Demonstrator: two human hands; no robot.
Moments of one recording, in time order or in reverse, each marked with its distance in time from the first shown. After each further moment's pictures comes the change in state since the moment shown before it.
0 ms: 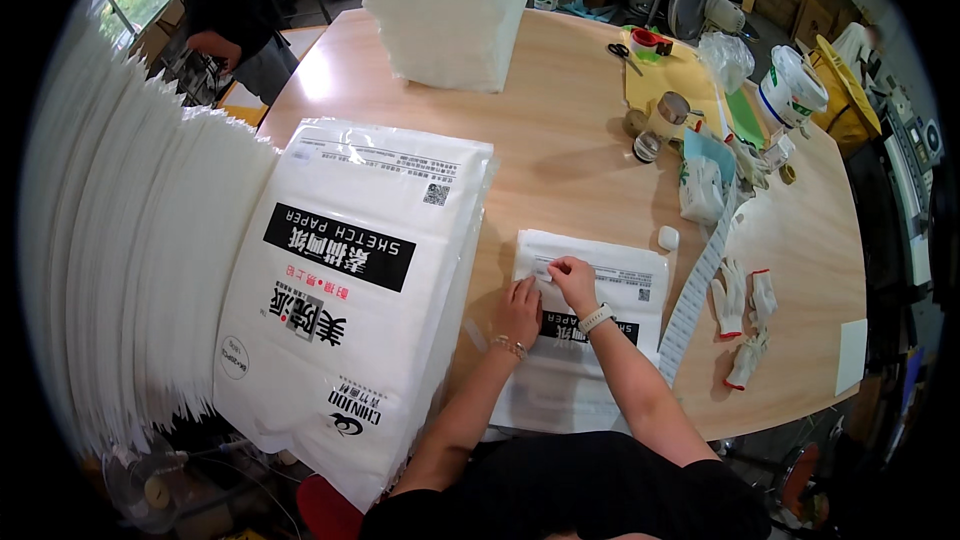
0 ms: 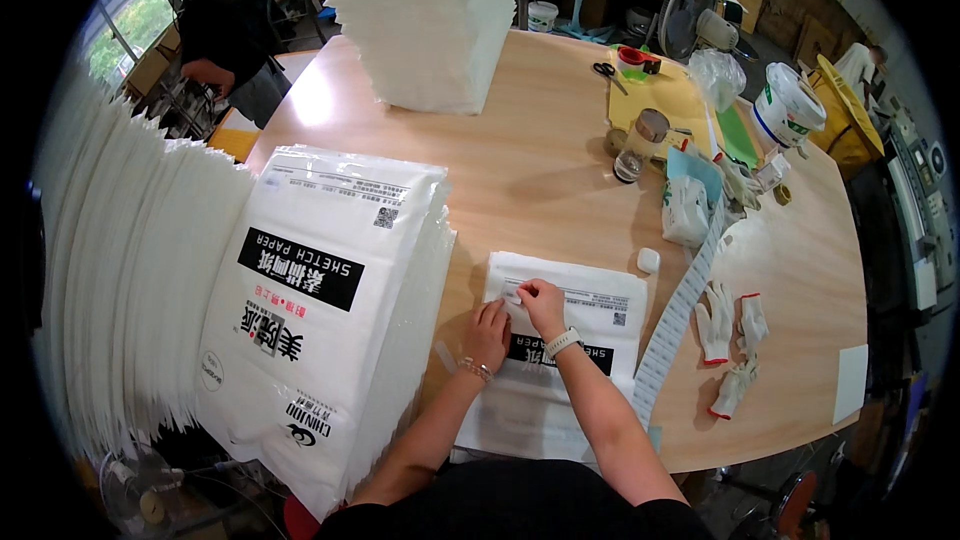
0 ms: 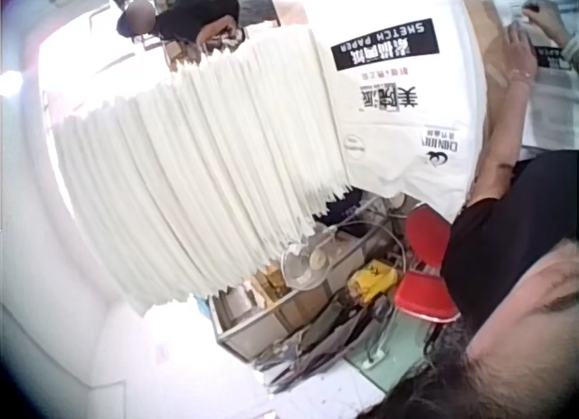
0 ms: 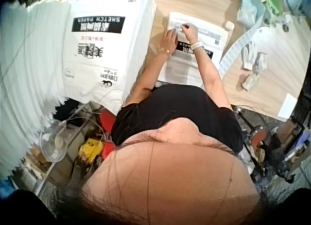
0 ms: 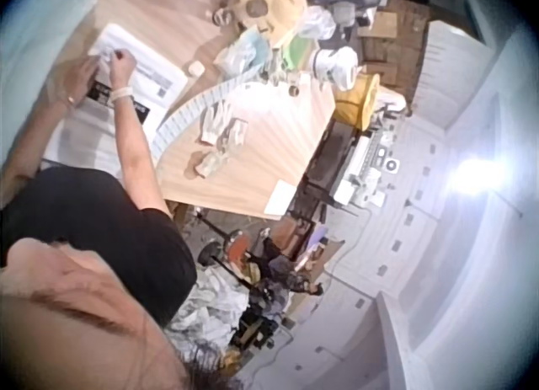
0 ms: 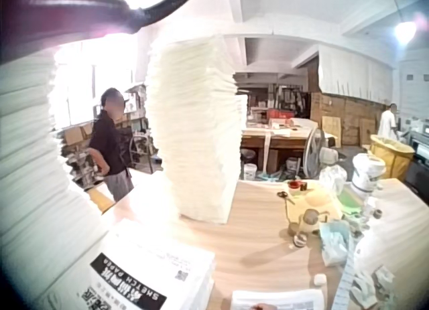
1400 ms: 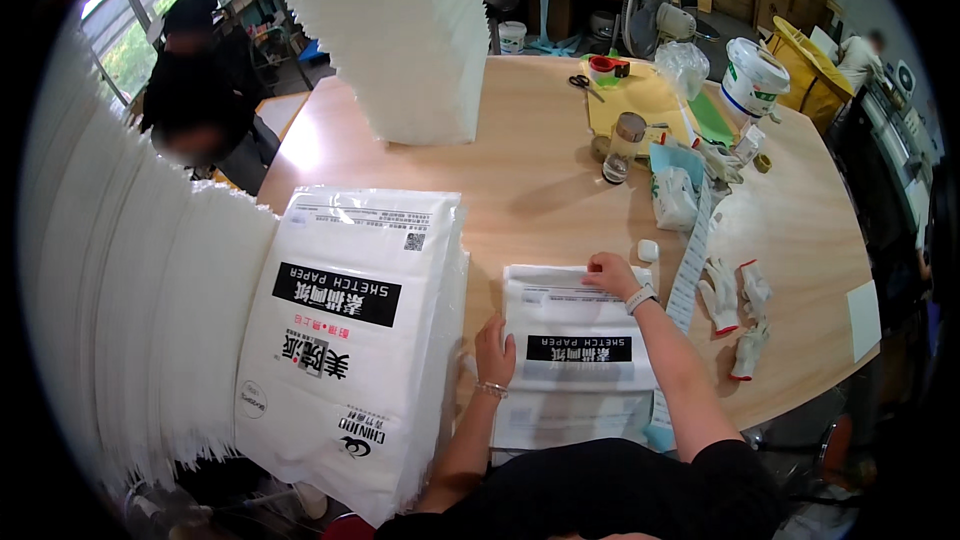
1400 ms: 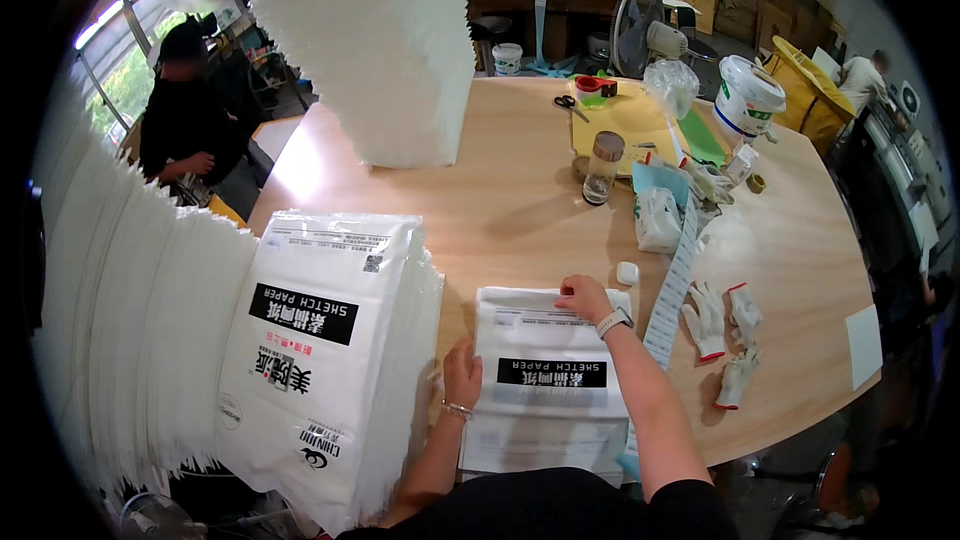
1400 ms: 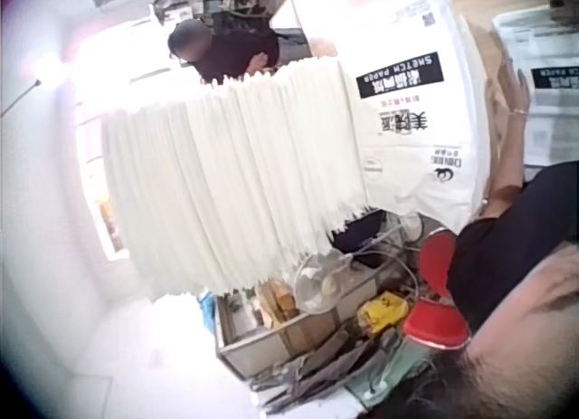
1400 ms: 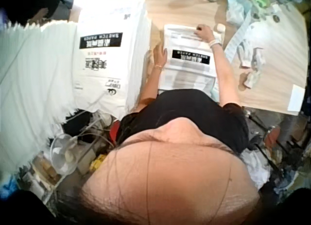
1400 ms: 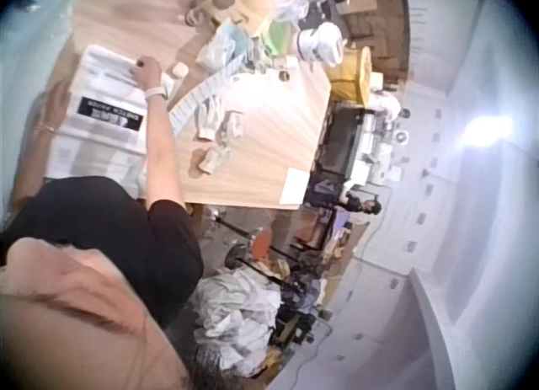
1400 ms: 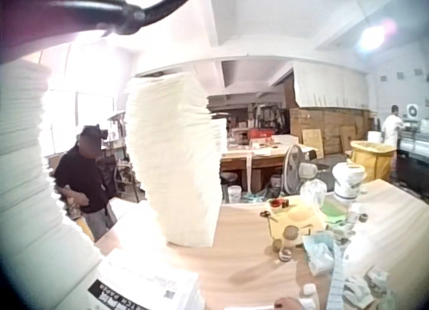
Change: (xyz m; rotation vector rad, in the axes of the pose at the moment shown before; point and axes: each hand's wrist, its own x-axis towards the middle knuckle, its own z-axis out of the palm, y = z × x) left_hand -0.013 -0.005 -0.032 -0.343 0.062 -0.192; right_hand 0.049 0.021 -0.117 -0.423 -0.285 -0.069
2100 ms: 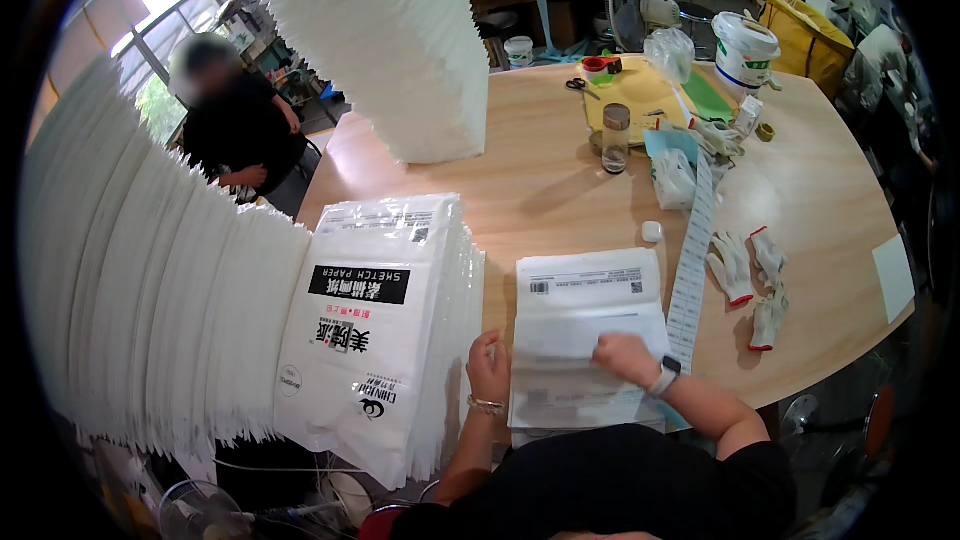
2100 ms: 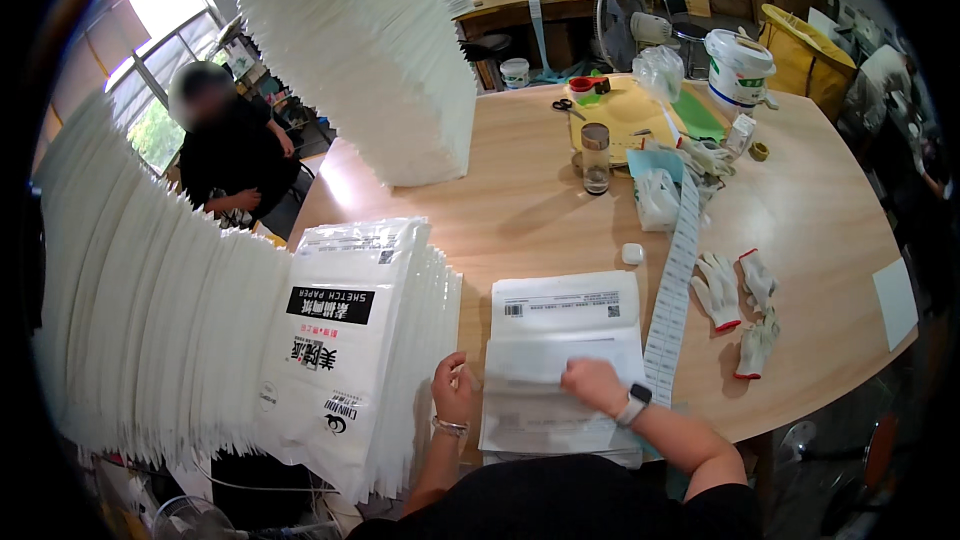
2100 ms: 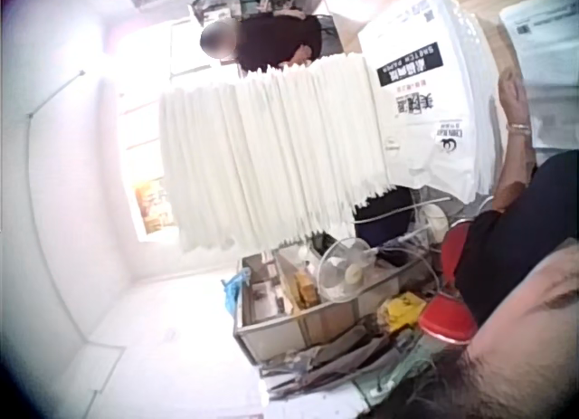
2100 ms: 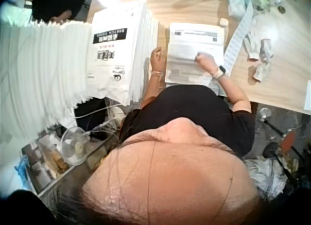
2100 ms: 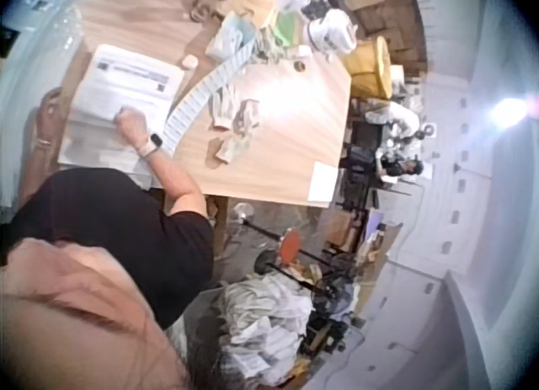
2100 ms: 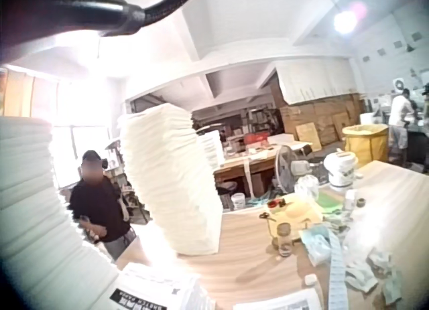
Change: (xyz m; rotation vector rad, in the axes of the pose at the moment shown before) left_hand -0.036 0.066 -0.070 -0.195 0.097 -0.101; right_hand -0.184 -0.065 0.032 -0.333 0.029 -0.423
